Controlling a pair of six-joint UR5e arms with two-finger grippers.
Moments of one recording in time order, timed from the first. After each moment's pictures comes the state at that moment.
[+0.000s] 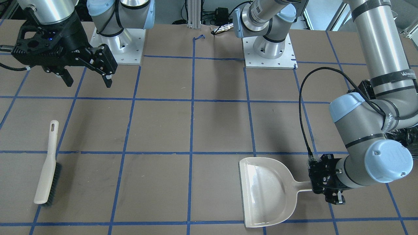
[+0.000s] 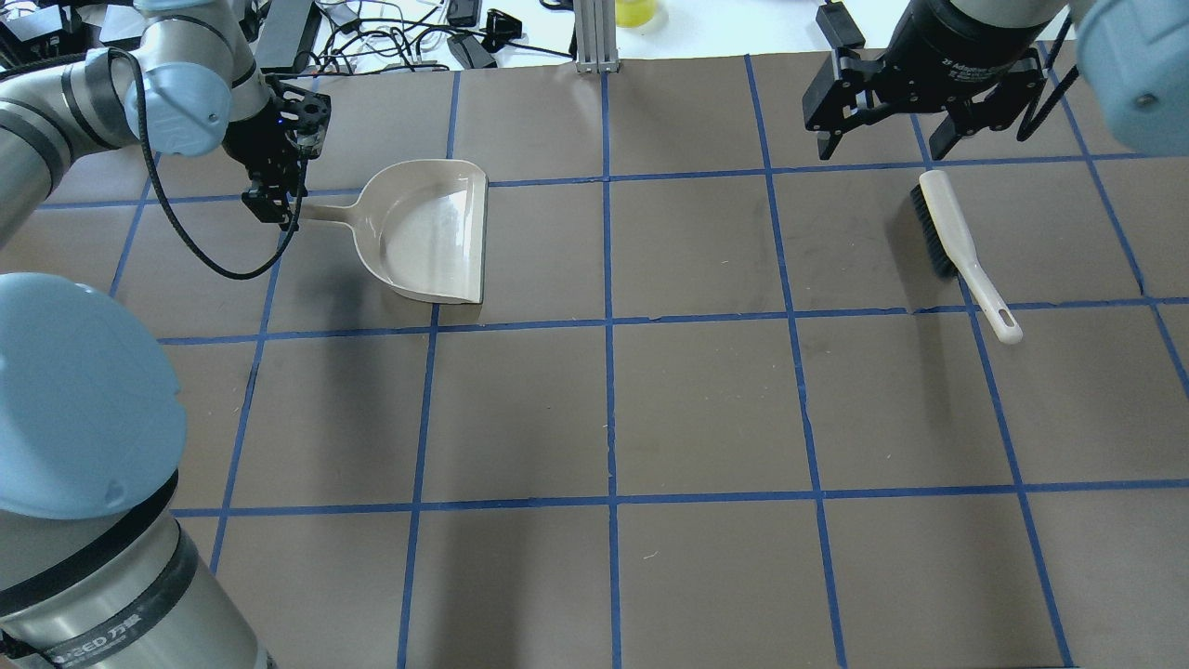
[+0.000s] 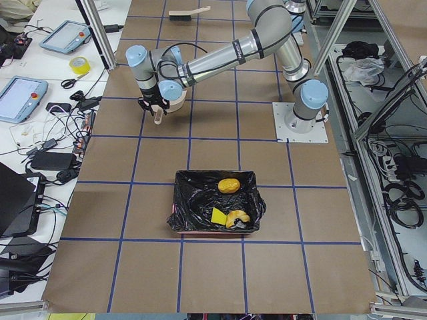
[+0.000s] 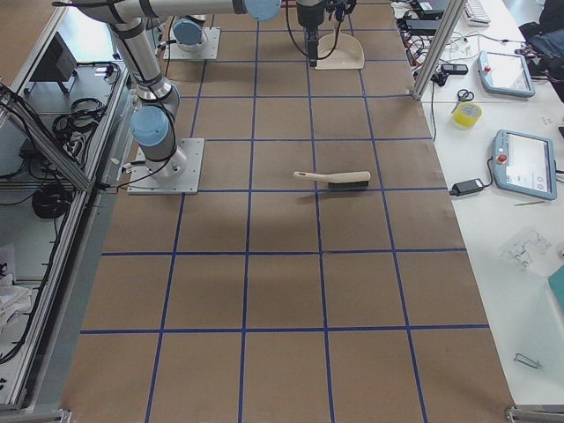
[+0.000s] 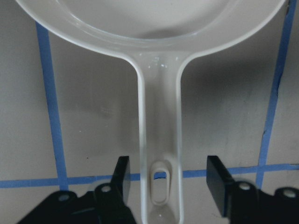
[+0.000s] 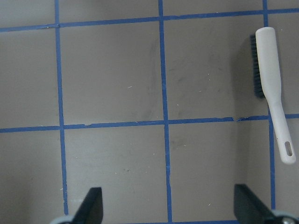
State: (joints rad) left arm -1.38 -2.16 -1.33 -1.30 1.66 1.73; right arm 1.57 -1.59 1.53 -1.66 -1.54 0.04
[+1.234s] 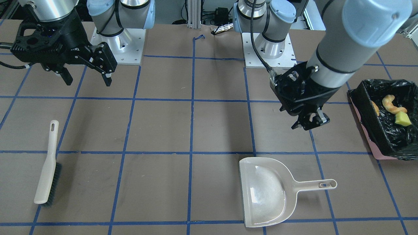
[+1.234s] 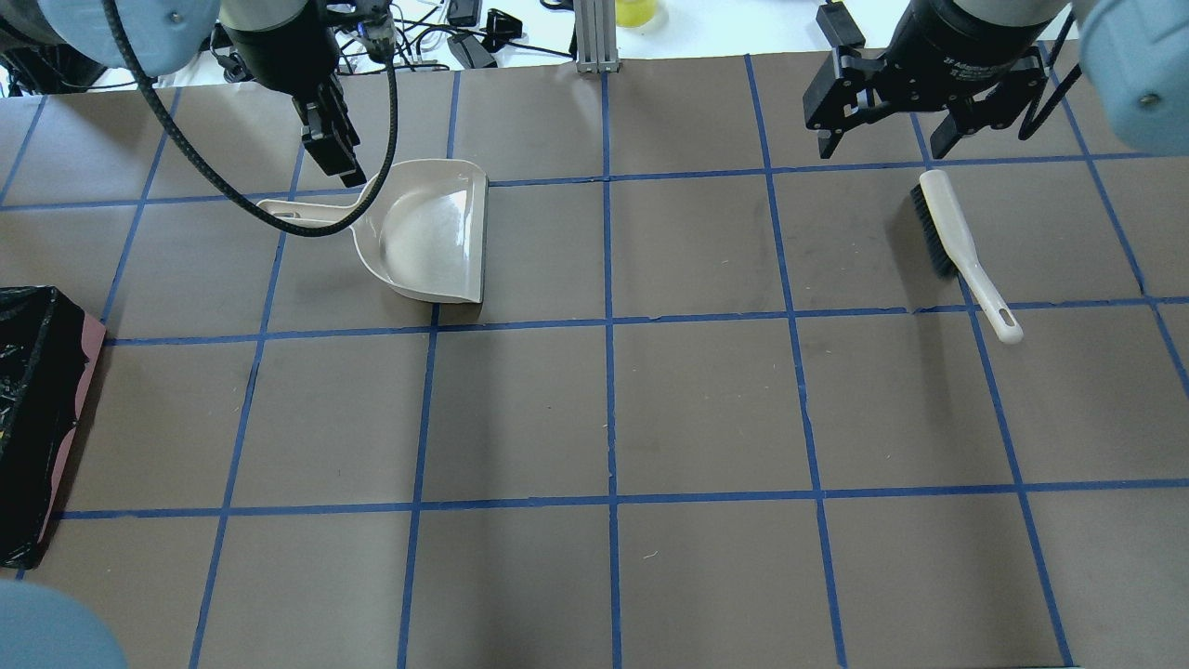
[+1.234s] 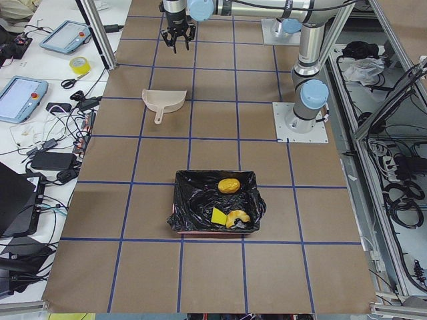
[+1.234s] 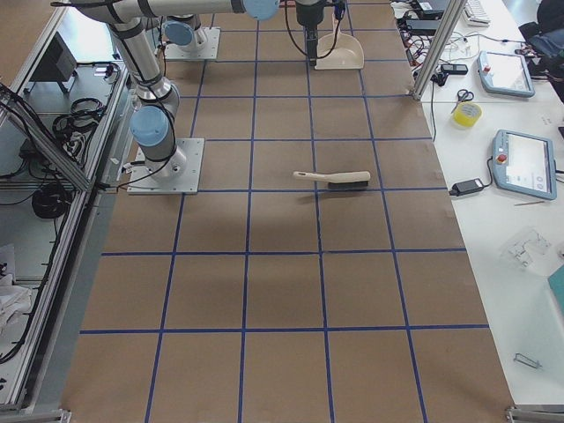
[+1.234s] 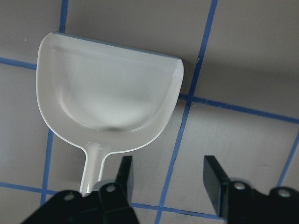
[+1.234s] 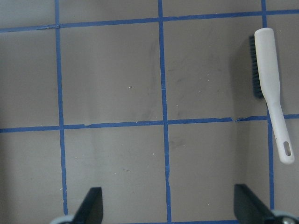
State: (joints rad) left arm -1.56 -1.76 -1.32 -1.66 1.57 1.08; right arm 1.57 -1.59 1.53 -1.66 -1.54 0.04
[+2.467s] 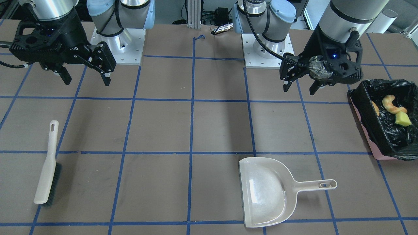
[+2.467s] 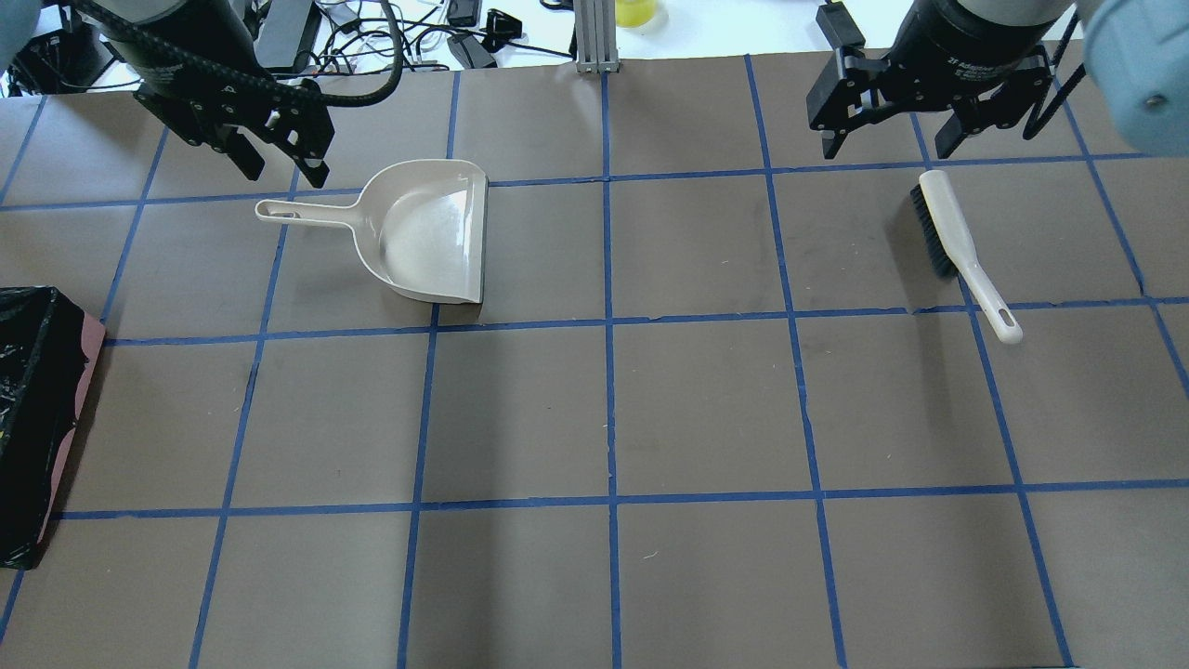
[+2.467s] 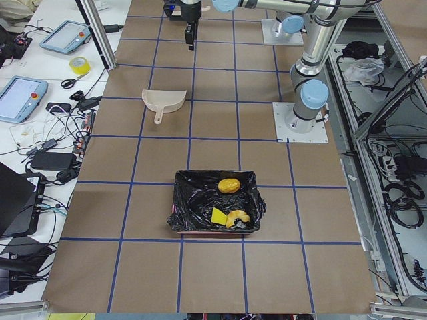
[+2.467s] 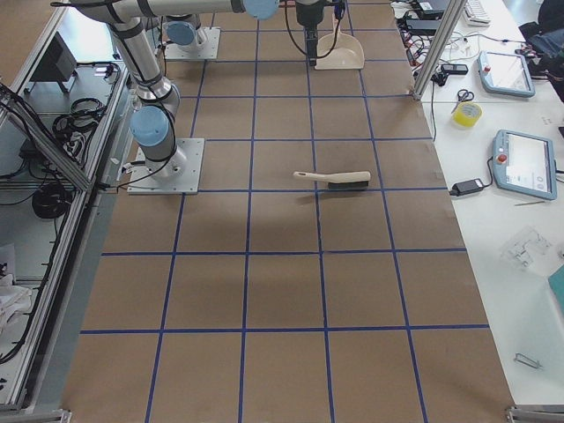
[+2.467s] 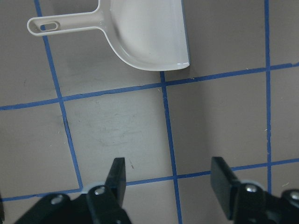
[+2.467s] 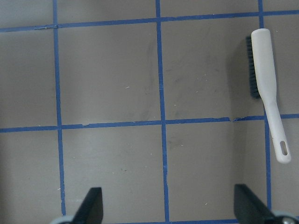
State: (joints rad) left arm -1.52 -1.63 -1.40 -1.66 1.56 0.15; right arm 1.57 -1.59 1.53 -1.66 -1.55 0.04
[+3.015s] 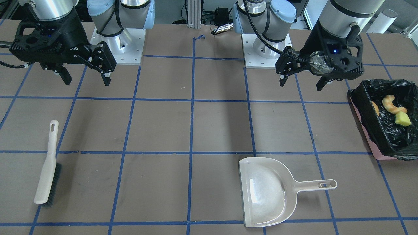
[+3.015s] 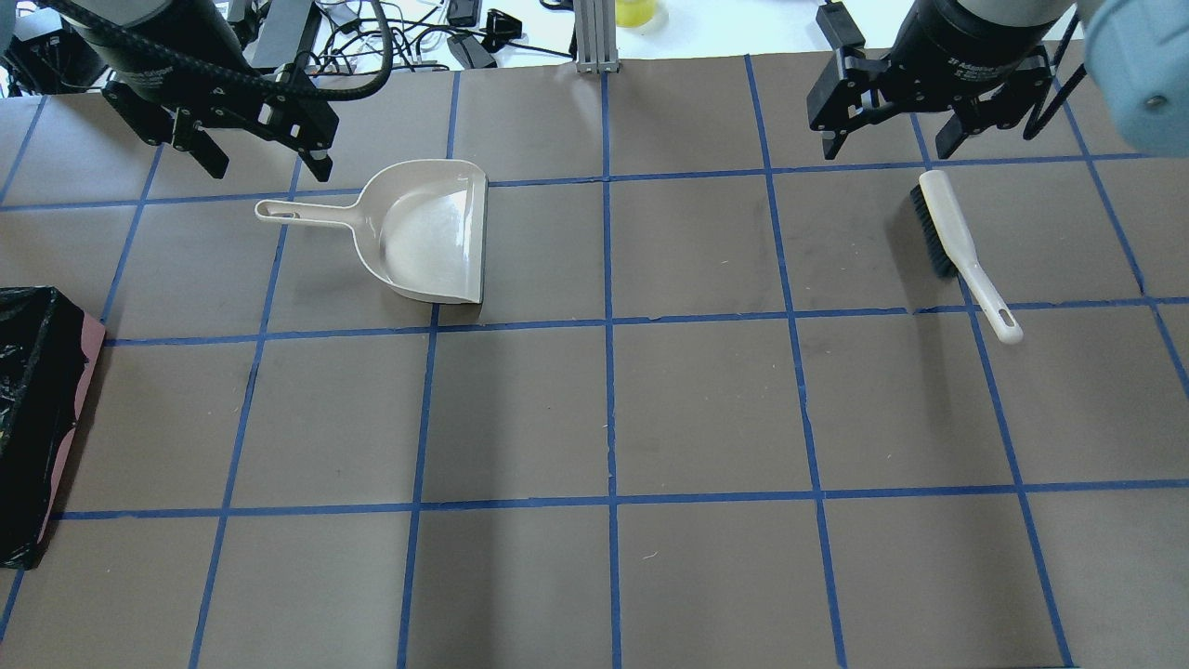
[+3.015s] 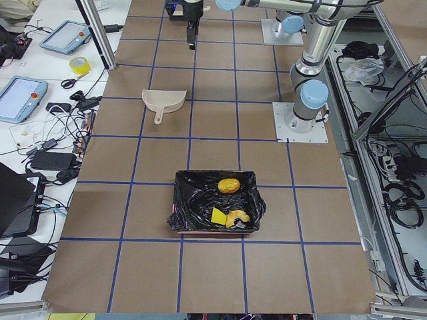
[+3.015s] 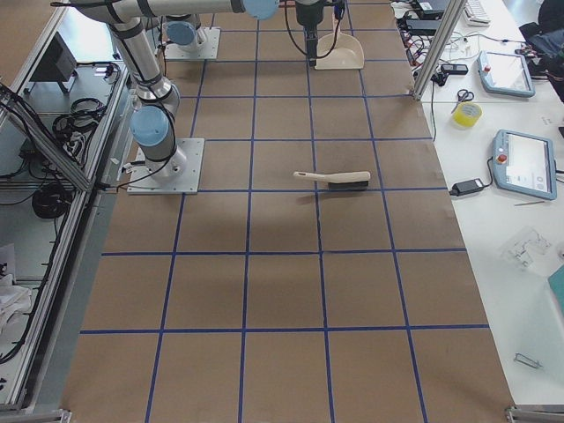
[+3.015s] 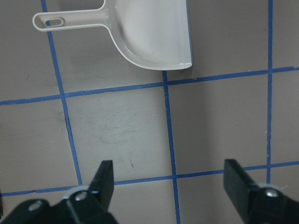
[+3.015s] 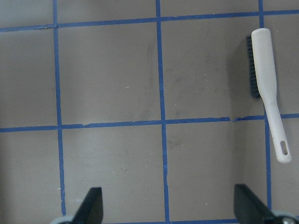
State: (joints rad) left arm -1.52 -1.62 -1.41 -1.66 1.56 0.16; right arm 1.57 -1.59 1.53 -1.66 -1.55 0.04
